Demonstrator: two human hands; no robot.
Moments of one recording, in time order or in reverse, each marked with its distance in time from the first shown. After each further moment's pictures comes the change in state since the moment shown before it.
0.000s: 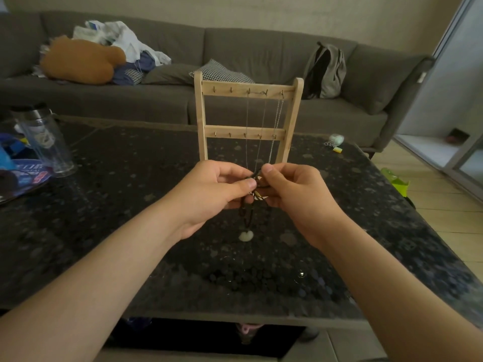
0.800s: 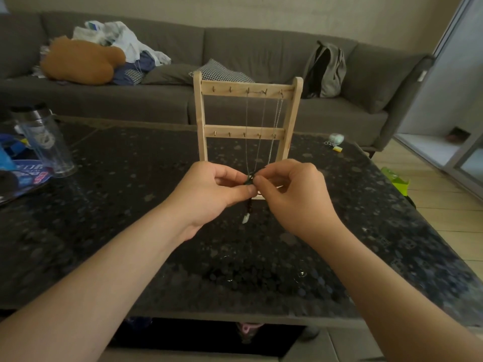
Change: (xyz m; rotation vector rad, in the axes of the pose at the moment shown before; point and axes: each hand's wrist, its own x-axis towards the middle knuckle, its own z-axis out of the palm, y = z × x) left_hand -0.001 -0.002 0.003 0.073 0.133 -0.017; right_hand -0.007 -0.002 0.004 -0.545 0.152 -0.326
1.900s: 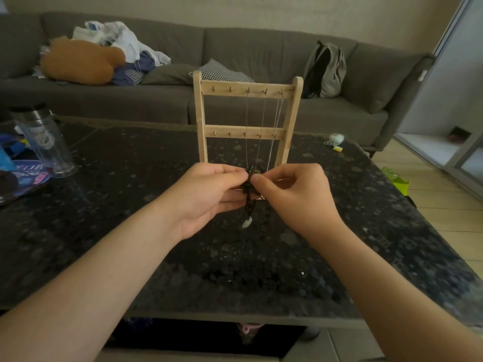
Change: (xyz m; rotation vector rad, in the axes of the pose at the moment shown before) left_hand 0.003 0.005 -0.003 -0.282 -0.136 -0.140; right_hand -0.003 -0.002 -0.003 0.199 -0.014 0.091
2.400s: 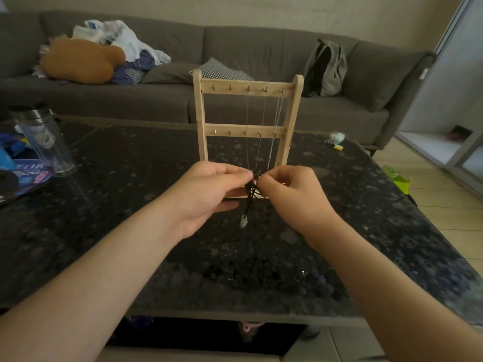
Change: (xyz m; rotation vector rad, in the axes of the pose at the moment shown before) left_hand 0.000 -0.001 -0.001 0.108 0.038 0.014; right_hand 0.005 0.002 0.004 0.071 -0.113 0.189
